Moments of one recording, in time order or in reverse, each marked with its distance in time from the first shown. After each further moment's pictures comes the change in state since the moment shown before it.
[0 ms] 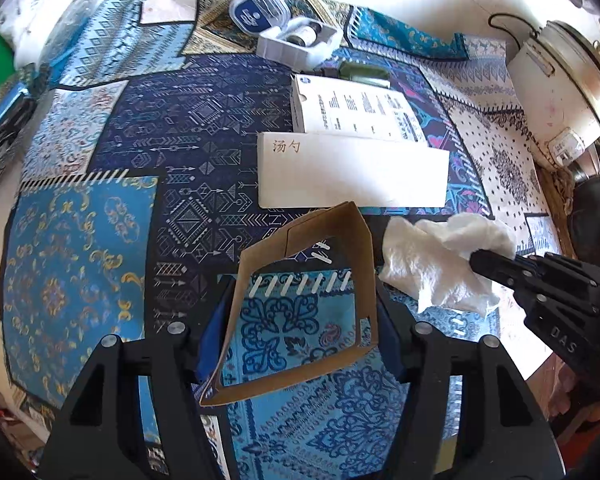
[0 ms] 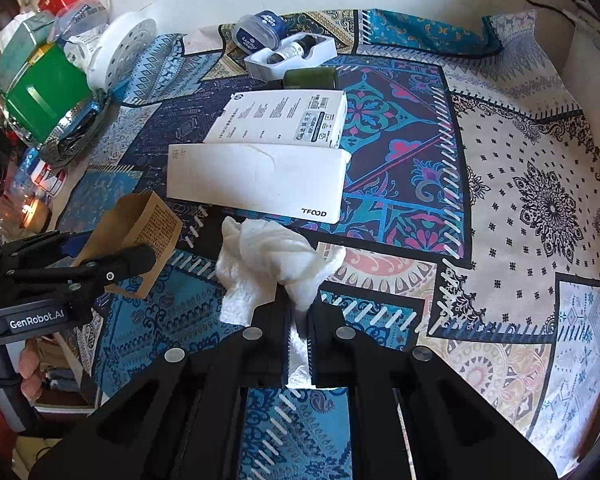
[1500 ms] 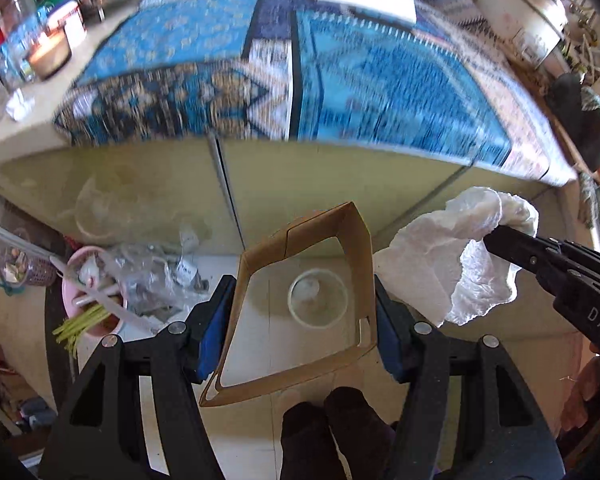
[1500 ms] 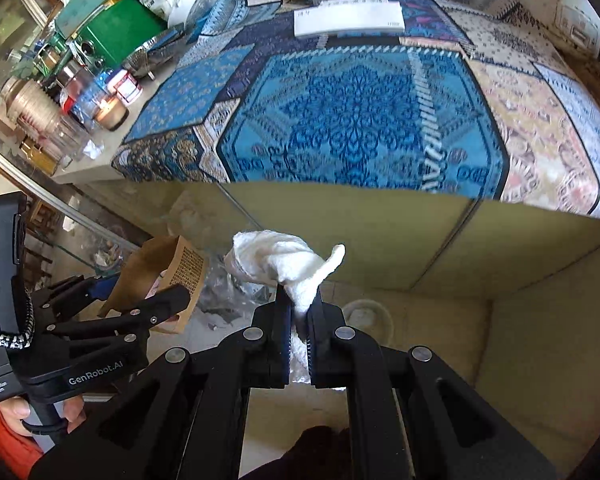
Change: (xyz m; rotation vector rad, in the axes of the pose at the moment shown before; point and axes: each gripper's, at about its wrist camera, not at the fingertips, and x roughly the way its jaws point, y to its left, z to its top) left arm -0.071 0.031 -0.291 -0.005 0.060 0.052; right arm -0.036 0.128 -0.219 0.116 0.014 0.053
